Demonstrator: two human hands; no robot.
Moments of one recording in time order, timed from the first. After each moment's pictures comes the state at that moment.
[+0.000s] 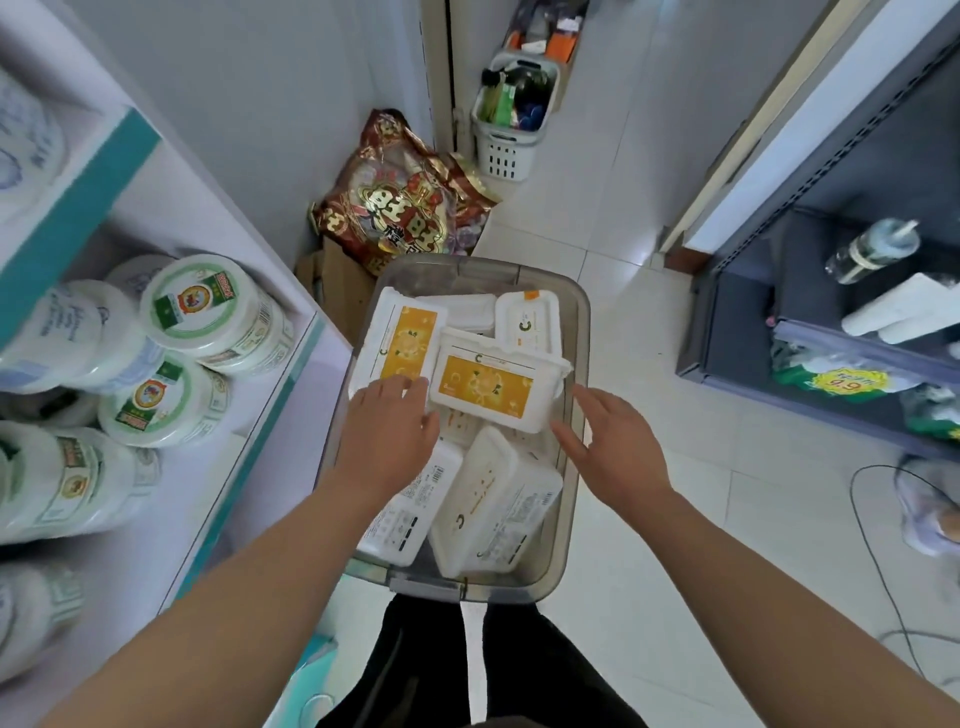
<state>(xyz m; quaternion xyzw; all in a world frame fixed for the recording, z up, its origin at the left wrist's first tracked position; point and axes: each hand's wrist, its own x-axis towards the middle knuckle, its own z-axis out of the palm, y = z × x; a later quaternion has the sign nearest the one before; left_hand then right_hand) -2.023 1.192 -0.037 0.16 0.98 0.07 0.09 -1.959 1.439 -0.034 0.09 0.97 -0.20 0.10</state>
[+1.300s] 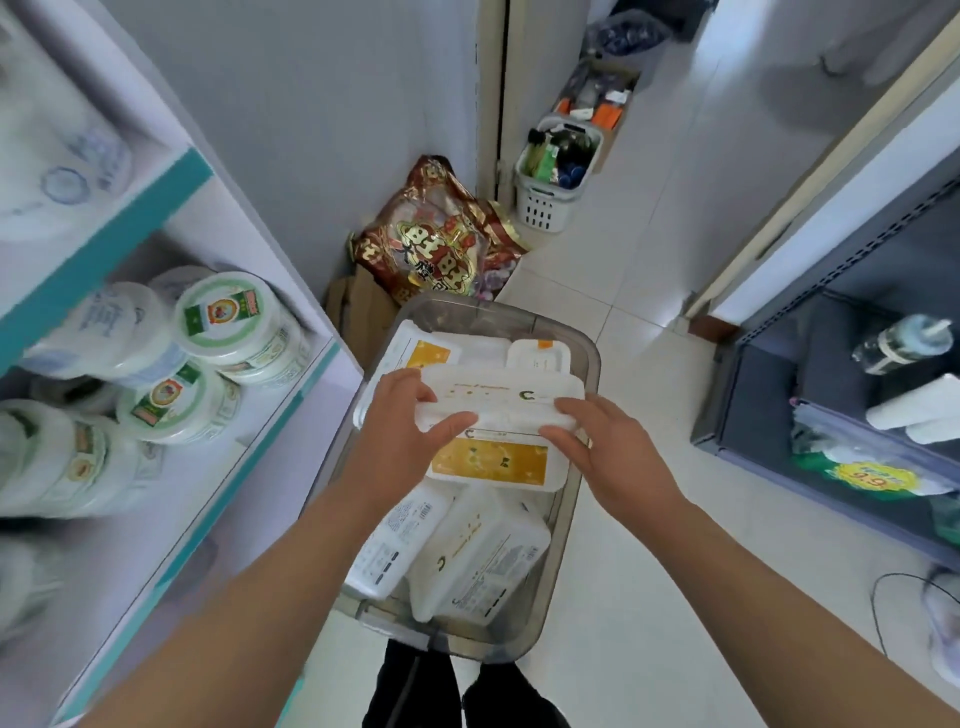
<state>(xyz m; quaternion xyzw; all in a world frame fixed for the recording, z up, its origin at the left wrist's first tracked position) -2.030 1.223 0.012 -0.03 0.92 0.39 0.08 -2.004 1.451 0.016 -0.01 0.94 -0.31 0.12</state>
